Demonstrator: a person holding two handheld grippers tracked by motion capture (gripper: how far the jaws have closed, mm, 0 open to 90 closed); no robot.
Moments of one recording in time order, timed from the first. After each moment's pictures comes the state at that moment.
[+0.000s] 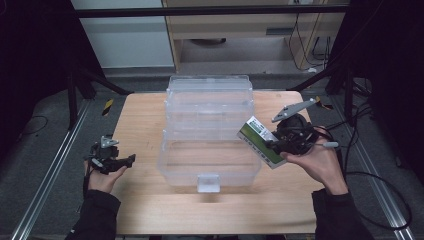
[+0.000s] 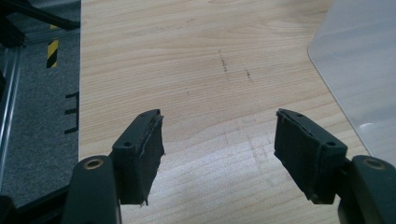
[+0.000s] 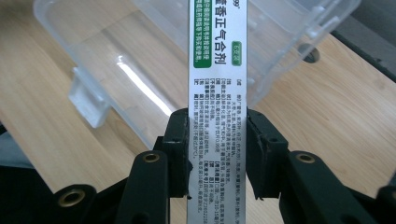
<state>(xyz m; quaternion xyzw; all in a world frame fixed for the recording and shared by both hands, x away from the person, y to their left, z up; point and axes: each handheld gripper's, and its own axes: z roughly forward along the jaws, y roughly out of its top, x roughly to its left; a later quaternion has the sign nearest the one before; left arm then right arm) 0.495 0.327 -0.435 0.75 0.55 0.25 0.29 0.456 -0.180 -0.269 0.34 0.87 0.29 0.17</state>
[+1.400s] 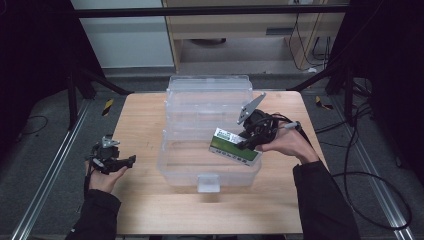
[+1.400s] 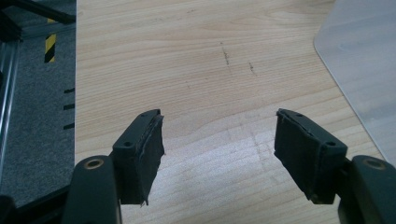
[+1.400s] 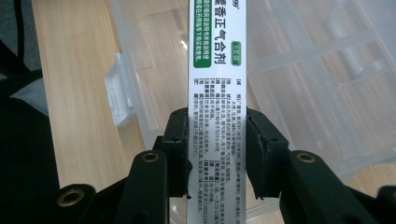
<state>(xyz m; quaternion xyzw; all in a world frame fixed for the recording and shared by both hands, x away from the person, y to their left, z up) 0.499 0.328 -0.442 0.75 0.55 0.24 0.28 0.522 -0.127 -0.307 0.15 0.95 0.28 0.07</state>
